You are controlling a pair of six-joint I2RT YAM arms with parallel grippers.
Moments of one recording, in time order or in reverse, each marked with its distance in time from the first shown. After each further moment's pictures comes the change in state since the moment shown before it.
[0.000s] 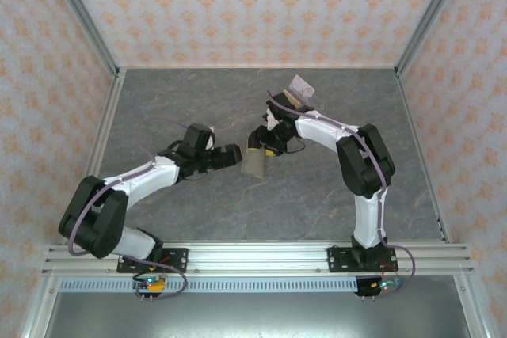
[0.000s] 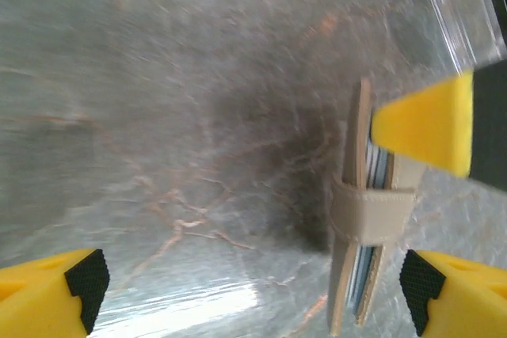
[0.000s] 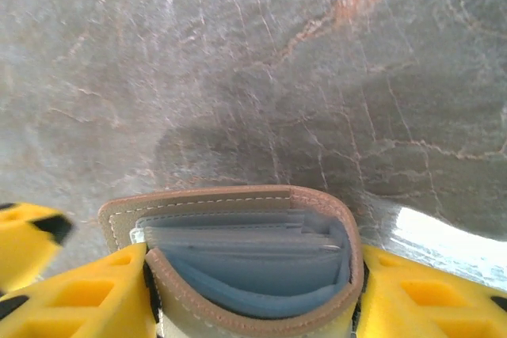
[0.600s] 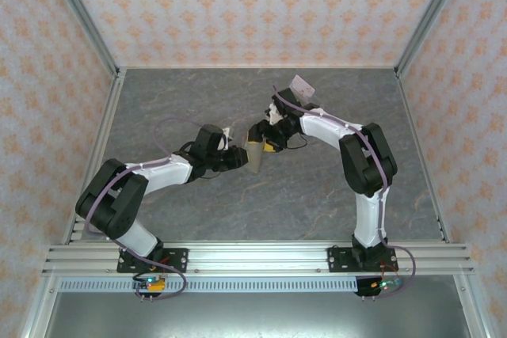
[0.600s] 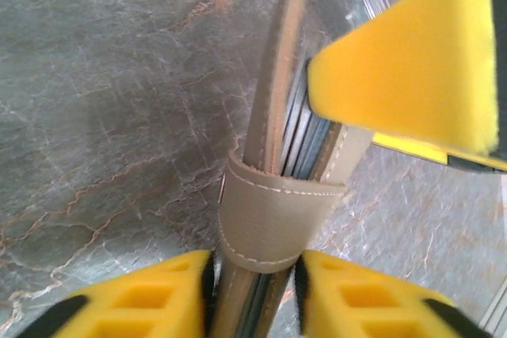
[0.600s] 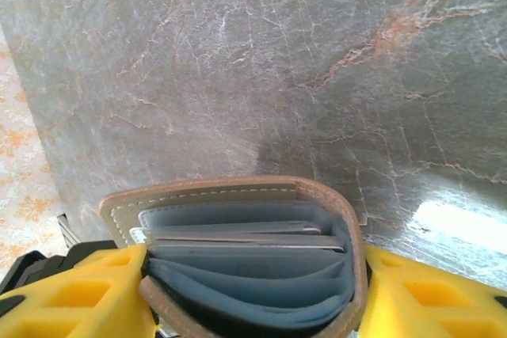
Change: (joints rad) left arm -0.047 0.138 0.014 0.233 0.127 -0.029; right arm -0.035 0.000 0.008 0.045 -0.100 0.020
